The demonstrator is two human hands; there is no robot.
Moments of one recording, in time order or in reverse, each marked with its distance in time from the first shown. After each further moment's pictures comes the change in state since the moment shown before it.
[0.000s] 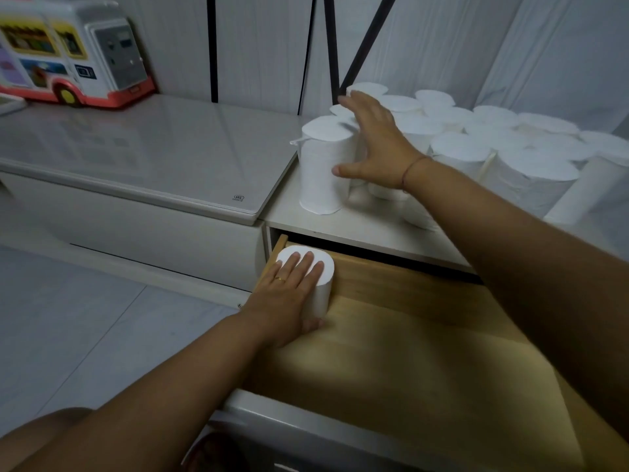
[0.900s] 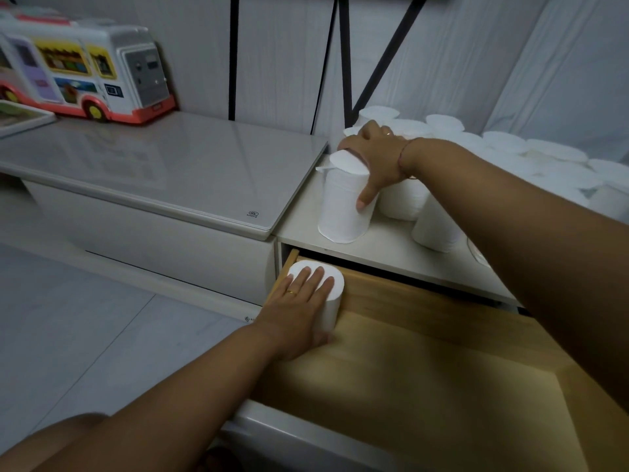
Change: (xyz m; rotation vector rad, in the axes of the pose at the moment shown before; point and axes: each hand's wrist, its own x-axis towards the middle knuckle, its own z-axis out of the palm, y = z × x) left_hand 0.003 0.002 -0.004 -0.002 -0.027 -0.011; right_hand 0.046 -0.007 -0.019 -0.405 -0.457 0.054
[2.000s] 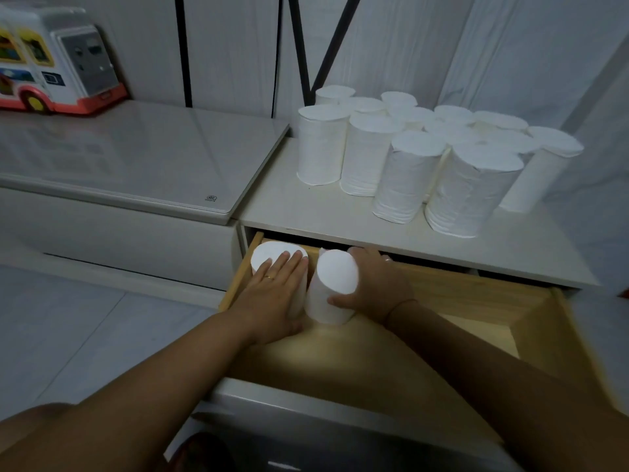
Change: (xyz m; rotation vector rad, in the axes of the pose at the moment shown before) left_hand 0.001 0.016 0.008 -0.070 0.045 0.050; right_hand -0.146 -0.029 0.184 0.316 0.206 0.283
